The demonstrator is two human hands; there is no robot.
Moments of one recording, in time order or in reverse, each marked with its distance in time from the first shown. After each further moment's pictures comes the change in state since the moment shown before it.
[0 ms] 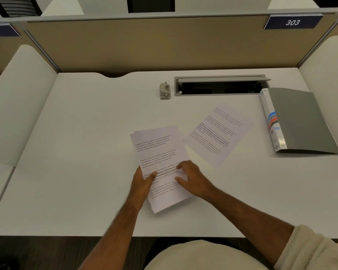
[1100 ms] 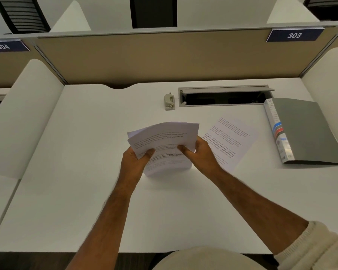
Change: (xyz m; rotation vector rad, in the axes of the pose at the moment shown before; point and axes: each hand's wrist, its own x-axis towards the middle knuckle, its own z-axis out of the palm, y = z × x) left_hand 0.033 0.116 -0.032 0.049 0.059 0.335; right_hand 0.053 -0.092 -0.075 0.458 0.300 -0.060
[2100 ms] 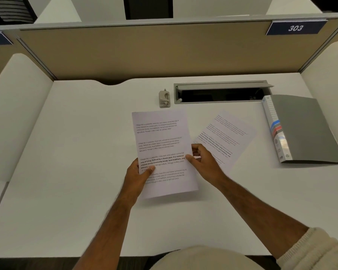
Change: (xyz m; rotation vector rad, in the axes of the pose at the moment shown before) left_hand -0.006 -0.071 0.019 -0.060 -0.110 -0.260; right_hand 0.006 0.073 -0.026 -0.066 -0.044 0.142
